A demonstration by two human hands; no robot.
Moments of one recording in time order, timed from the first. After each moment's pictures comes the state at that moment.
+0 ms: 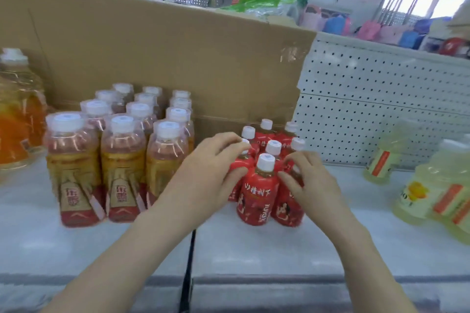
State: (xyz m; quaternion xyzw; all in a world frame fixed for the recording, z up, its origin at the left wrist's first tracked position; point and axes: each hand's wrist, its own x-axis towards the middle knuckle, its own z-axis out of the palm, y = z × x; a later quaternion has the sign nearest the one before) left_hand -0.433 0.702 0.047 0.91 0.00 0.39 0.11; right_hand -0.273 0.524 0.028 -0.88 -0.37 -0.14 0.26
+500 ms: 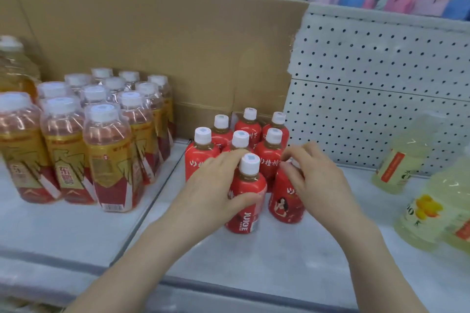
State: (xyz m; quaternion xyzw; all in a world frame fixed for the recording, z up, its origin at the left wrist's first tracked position) left_hand -0.349 0.616 0.015 0.92 0.13 0.30 0.21; right_hand -0.190 0.476 0.031 -0.84 -0.45 -0.14 0.26
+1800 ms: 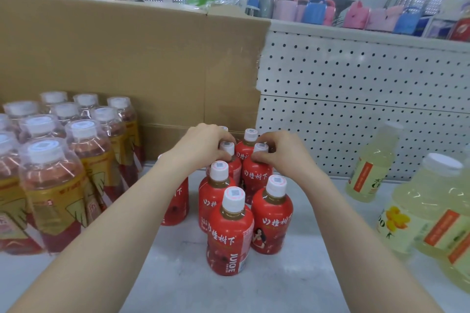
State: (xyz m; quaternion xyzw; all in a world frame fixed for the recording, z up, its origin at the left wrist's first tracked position) left_hand -0.237 0.683 0.090 0.97 0.18 0.14 0.09; right_hand -0.108 0.532 0.074 -0.86 -0.42 -0.03 0.29
